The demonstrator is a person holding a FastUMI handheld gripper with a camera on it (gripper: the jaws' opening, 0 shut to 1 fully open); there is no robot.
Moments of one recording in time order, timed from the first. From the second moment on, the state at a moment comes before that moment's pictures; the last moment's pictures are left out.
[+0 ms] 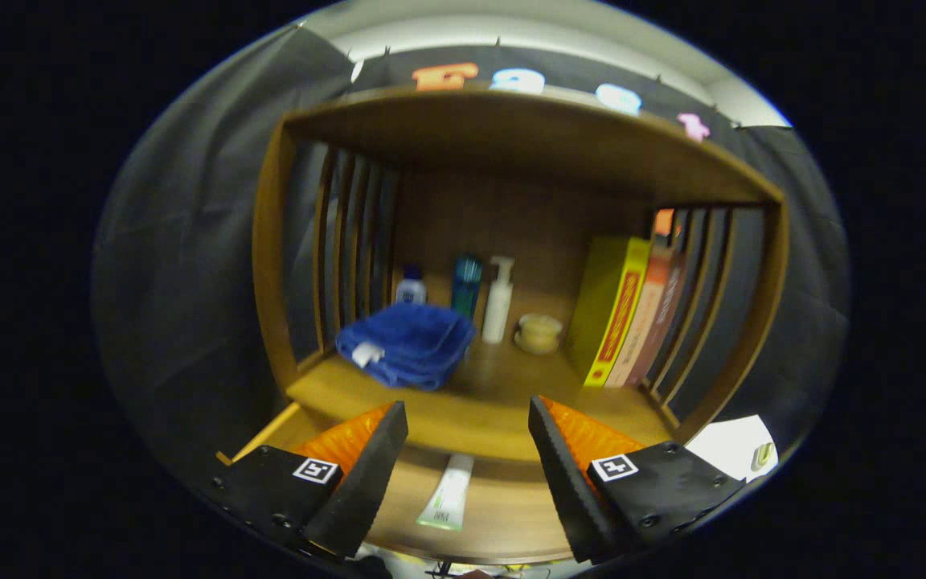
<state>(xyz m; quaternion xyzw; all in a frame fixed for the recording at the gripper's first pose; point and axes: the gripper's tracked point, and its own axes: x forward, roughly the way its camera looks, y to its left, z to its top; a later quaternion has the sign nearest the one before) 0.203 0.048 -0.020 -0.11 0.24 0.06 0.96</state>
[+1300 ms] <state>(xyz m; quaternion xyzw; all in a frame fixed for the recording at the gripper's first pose) 0.200 0.032 -0.179 -0.04 0.60 0.01 0.80</state>
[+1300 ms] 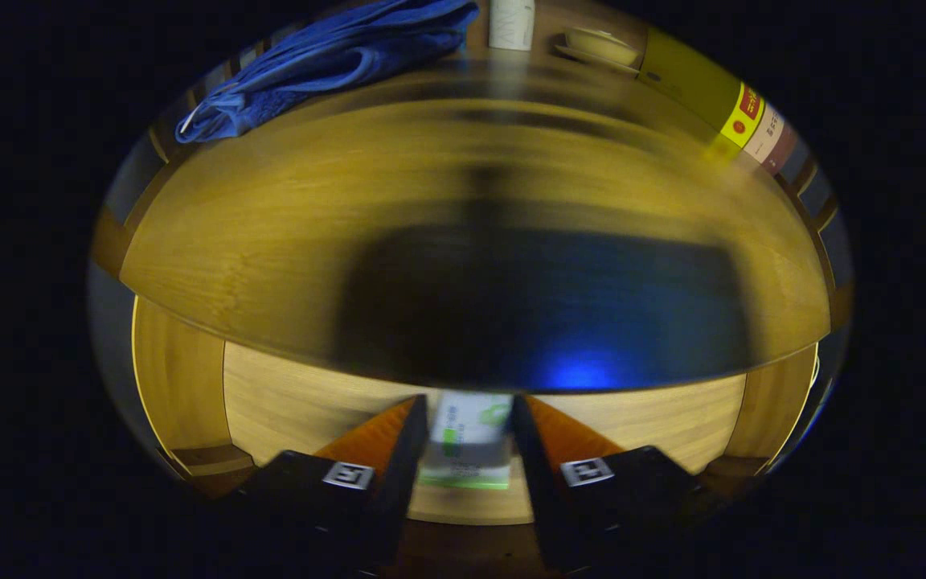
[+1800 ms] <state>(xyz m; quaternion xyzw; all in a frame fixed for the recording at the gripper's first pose) 0.208 0.029 -0.037 -0.03 0.55 0.03 0.83</state>
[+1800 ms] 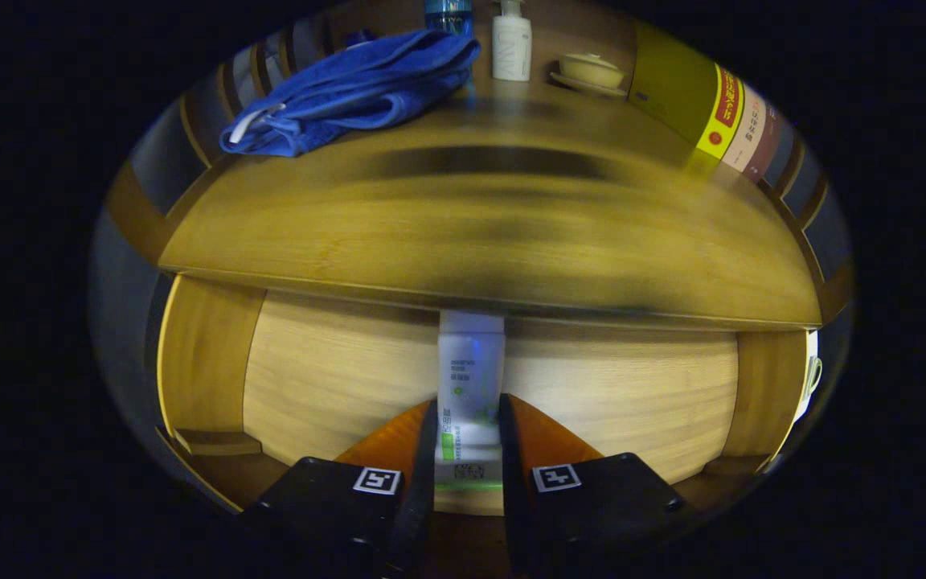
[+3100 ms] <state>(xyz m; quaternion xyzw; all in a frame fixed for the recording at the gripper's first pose) 0.337 0.010 0.107 0.01 0.39 0.00 0.92</state>
